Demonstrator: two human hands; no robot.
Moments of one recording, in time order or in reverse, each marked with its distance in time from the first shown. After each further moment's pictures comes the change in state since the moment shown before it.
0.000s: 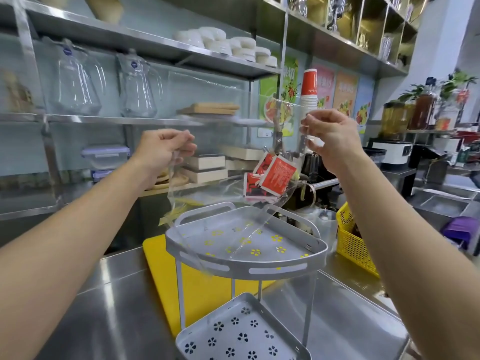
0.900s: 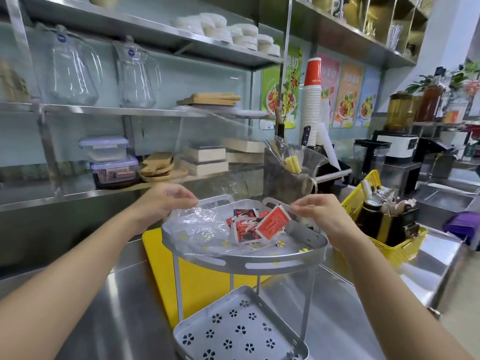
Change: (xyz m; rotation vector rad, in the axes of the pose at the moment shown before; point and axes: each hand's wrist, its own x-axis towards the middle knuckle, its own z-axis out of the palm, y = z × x) left_hand -0.052 -0.068 0.005 0.276 -0.302 -0.171; right_hand -0.063 0.113 -0.041 -0.501 -0.202 0.170
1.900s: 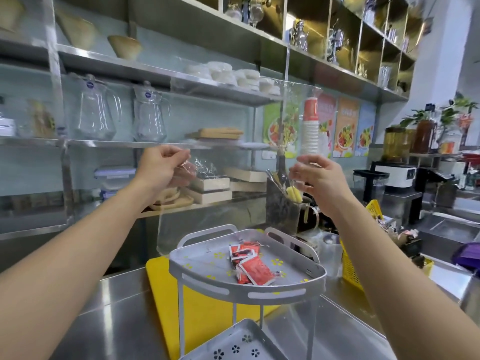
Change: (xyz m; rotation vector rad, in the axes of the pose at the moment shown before) left_hand 0.023 0.091 -0.043 -0.363 0.406 0.170; right_hand 0.031 -0.105 -0.022 0.508 0.112 -0.139
